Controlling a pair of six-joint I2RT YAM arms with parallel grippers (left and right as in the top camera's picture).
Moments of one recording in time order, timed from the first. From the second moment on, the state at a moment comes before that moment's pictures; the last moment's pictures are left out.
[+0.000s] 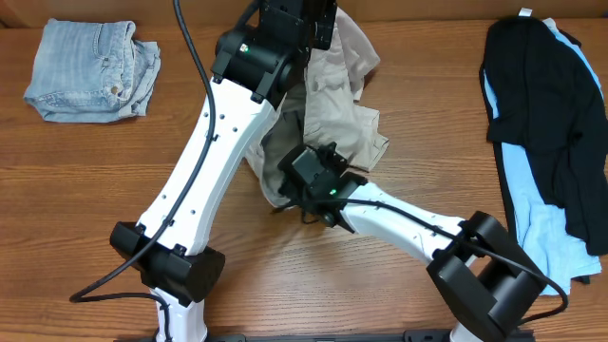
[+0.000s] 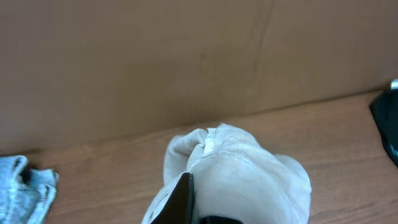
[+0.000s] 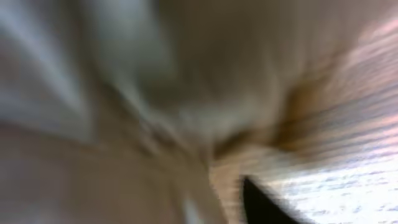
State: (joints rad) left arm -0.51 1.99 2.32 -0.87 -0.34 -0.16; right arm 0.81 1.84 1.12 -0.35 0.08 1.30
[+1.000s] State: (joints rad) left arm -0.38 1.99 2.58 -1.32 -0.57 -0.12; right arm 0.01 1.37 1.69 -1.10 -0.17 0.41
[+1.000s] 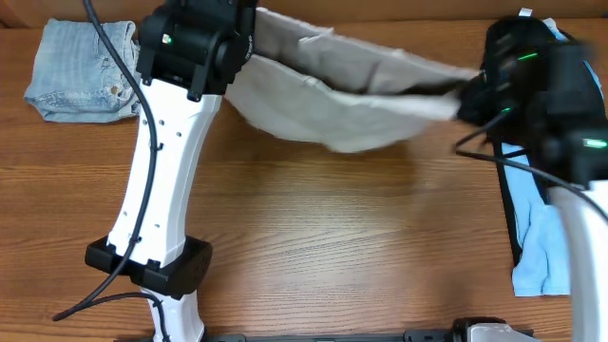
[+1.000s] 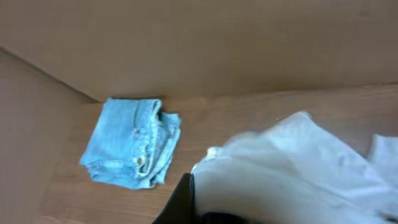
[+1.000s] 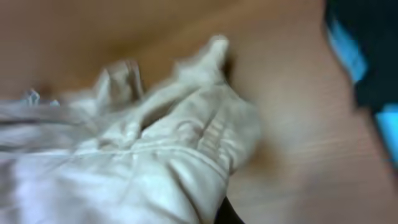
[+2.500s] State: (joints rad) left arm -0.41 1.49 2.59 -1.56 -0.47 -0.12; right arm -0.07 1.26 2.33 -1.60 -0.31 0.11
